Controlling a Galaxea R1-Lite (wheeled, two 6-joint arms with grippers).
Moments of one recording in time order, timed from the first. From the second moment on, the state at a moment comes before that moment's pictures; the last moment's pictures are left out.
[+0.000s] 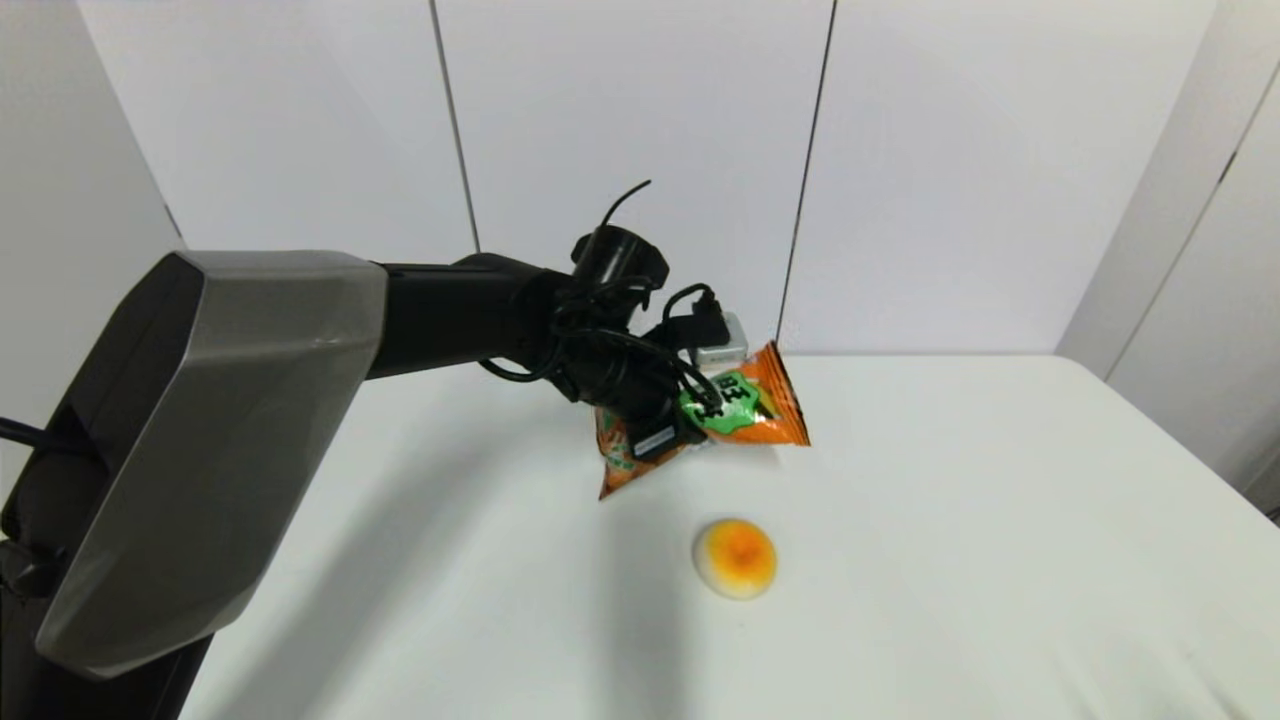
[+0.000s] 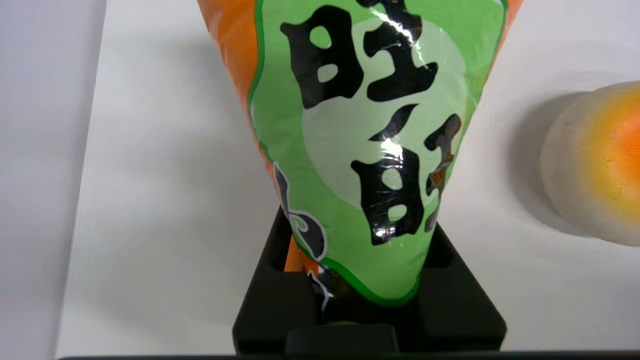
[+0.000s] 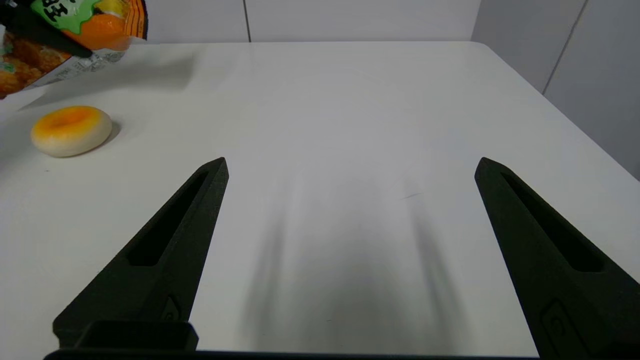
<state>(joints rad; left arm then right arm) -0.63 2.30 -1.99 0.49 -0.33 0.82 -0.01 0.00 0.00 -0.03 0.00 0.00</state>
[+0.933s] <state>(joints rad) -0.68 2.32 -1.98 0.50 -0.39 1.00 -0.01 0.00 0.00 -0.03 0.00 0.00</state>
